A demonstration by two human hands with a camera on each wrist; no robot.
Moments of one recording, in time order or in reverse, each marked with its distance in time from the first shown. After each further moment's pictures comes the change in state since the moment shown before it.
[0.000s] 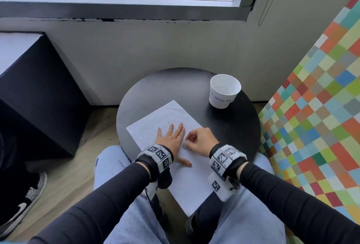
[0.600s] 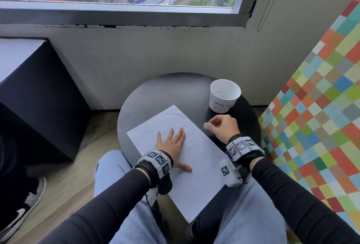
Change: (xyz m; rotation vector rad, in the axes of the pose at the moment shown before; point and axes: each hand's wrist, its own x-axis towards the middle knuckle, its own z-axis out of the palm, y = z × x) left_hand -0.006 -0.002 -0.002 -0.037 -0.023 -0.001; right_hand 0.021 0.032 -0.054 0.135 0.322 0.142
